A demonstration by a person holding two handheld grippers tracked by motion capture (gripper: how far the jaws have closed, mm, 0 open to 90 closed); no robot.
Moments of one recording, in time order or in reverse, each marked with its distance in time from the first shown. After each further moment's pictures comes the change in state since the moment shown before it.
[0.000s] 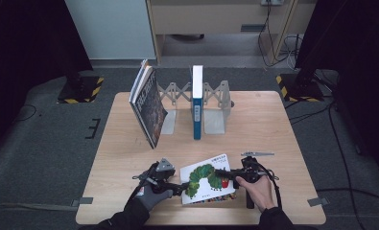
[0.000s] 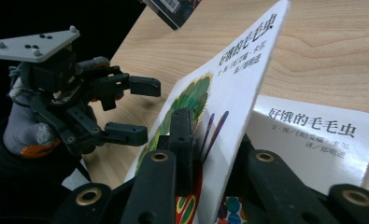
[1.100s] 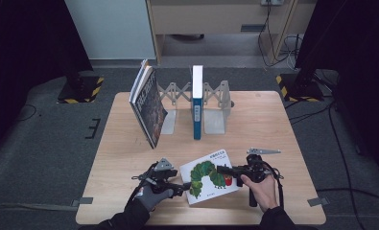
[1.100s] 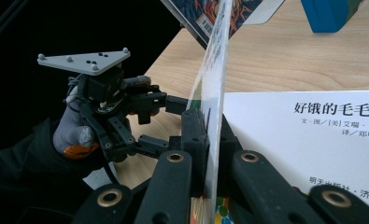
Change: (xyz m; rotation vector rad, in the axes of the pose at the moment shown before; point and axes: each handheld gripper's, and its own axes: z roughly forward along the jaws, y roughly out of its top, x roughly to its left) left arm -0.003 0.002 -0.002 -0.040 -0.070 -0.036; right arm 0.014 0.010 -0.019 -0.067 0.108 -0.077
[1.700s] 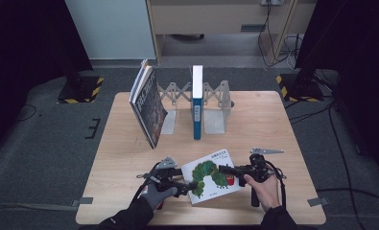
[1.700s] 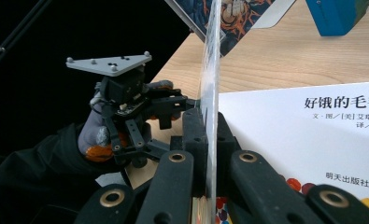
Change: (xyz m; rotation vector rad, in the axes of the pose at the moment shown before) left arm 0.002 0.001 0.019 -0.067 -0.138 -0.048; right arm -0.002 0.001 -0.007 -0.012 0.043 0.011
